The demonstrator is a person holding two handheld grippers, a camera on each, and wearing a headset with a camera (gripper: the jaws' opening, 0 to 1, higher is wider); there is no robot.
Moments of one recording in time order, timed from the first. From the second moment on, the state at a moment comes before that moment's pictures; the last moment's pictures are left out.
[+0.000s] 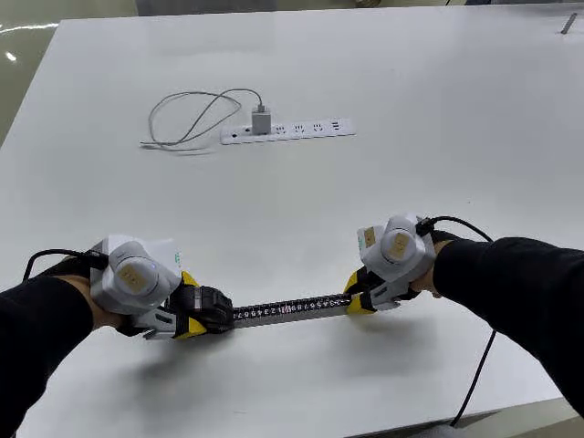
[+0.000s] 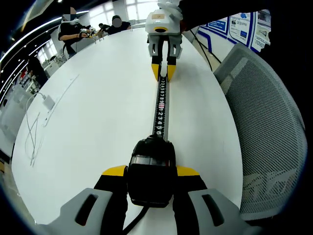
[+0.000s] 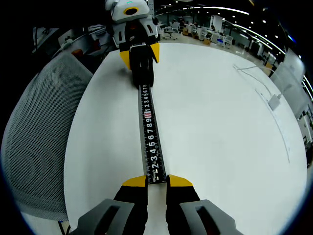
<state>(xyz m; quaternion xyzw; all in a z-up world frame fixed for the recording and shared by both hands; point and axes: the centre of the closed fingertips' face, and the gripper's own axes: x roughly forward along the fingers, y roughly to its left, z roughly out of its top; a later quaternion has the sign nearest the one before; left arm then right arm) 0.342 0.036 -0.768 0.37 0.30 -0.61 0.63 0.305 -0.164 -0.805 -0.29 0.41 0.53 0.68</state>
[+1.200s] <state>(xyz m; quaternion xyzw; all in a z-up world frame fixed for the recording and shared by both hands) 0.342 0.036 -0.769 0.36 0.30 -0.61 0.63 0.302 -0.191 -0.805 -0.29 0.42 0.52 0.68</state>
